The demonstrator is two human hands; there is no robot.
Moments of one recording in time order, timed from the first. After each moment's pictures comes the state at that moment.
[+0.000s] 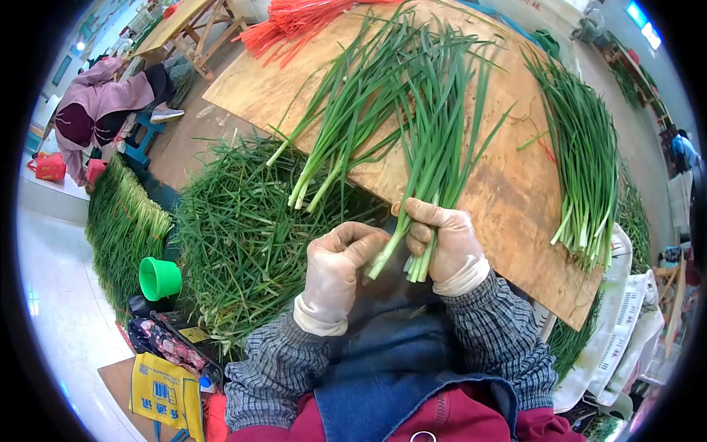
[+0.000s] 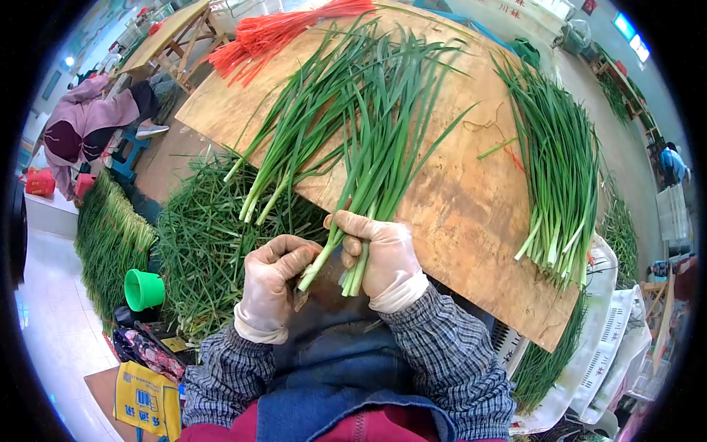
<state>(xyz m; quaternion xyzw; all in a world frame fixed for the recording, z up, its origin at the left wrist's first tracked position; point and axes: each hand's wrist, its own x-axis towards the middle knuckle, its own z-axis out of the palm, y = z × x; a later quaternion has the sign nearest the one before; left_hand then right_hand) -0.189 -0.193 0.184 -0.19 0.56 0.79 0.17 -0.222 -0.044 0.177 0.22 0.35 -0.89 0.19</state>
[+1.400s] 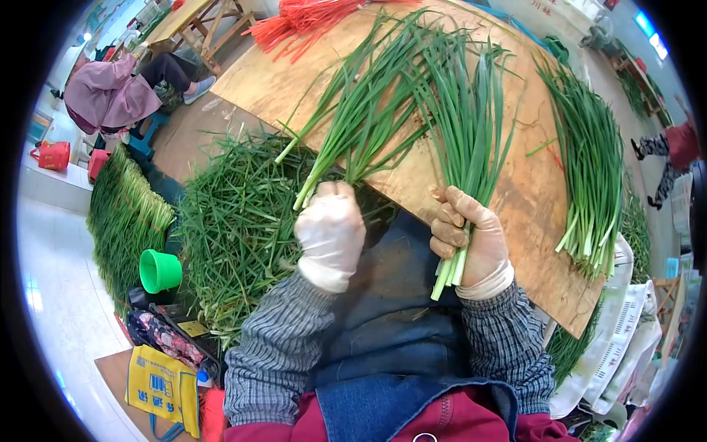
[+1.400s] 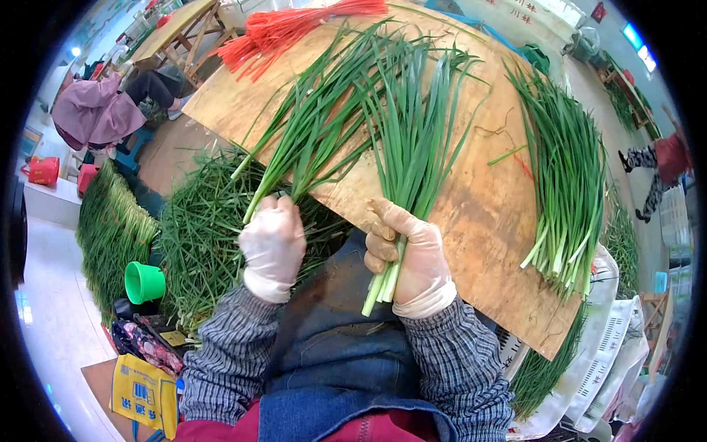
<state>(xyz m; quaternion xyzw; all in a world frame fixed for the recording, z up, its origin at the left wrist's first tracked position) -0.234 -0.205 0.137 0.05 0.97 0.02 -0.25 -0.224 -0.018 0.172 0.16 0.23 -0.93 0.22</state>
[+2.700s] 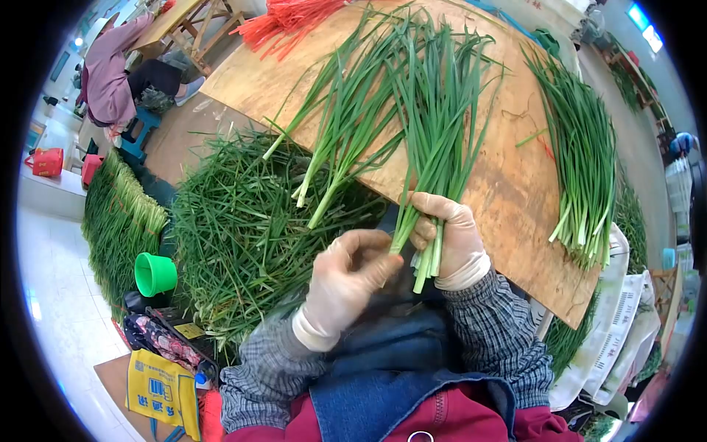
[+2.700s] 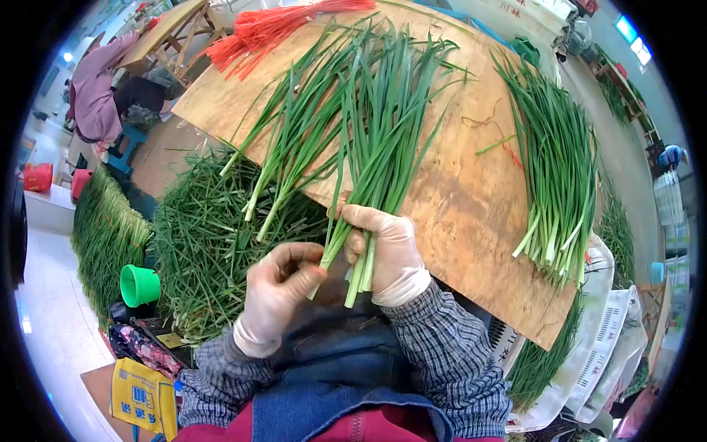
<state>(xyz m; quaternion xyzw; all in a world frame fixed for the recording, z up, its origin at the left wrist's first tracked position) -0.172 -0.190 0.183 -0.09 0.68 0.71 0.15 -0.224 -0.036 0.168 0.20 0.36 -0.89 0.20</state>
